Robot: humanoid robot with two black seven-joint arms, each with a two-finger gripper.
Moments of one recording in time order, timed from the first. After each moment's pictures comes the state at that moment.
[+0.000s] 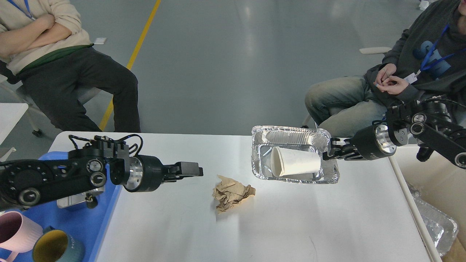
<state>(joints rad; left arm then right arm) -1.03 0.58 0.03 -1.48 0.84 -0.23 0.26 0.93 -0.62 0.47 1.05 -1.13 0.87 -0.06</state>
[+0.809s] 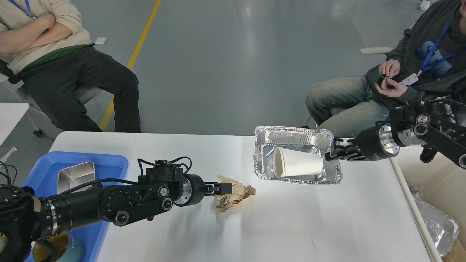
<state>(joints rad) -0.92 0.13 0.03 -1.03 1.07 -0.17 0.27 0.92 -0.63 0.48 1.06 -1.13 0.86 -0.06</state>
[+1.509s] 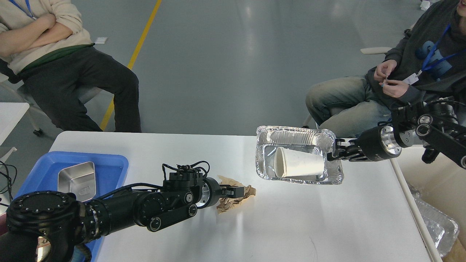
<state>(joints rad) -0.90 -0.08 0.08 -0.79 1.14 -0.15 0.27 0.91 -0.64 0.48 1.06 -1.13 0.86 -0.06</state>
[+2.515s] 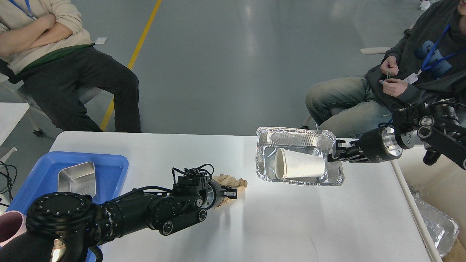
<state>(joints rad) -0.91 -0.14 0.11 -0.72 1.13 -0.13 0.38 0.90 -0.65 0.49 1.08 -1.13 0.86 -0.06</state>
